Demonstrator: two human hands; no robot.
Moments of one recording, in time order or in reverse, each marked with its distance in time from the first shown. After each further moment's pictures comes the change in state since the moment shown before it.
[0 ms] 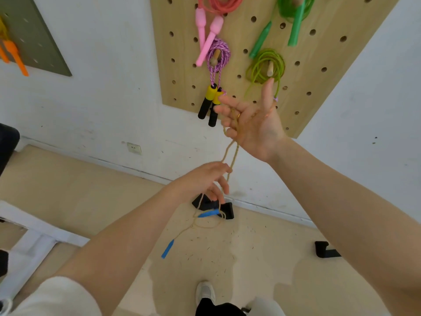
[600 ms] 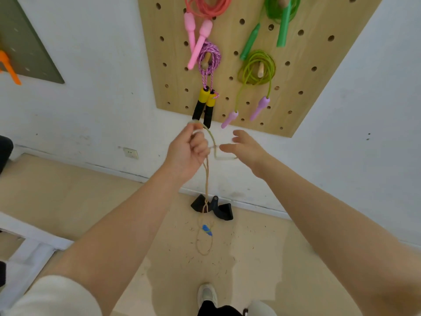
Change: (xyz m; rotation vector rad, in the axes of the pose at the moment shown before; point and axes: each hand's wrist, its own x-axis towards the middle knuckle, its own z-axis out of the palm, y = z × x) left_hand 0.013 0.040 -0.020 -1.067 0.235 0.368; right_hand 0.008 0.044 -0.043 -0.809 0.326 0.144
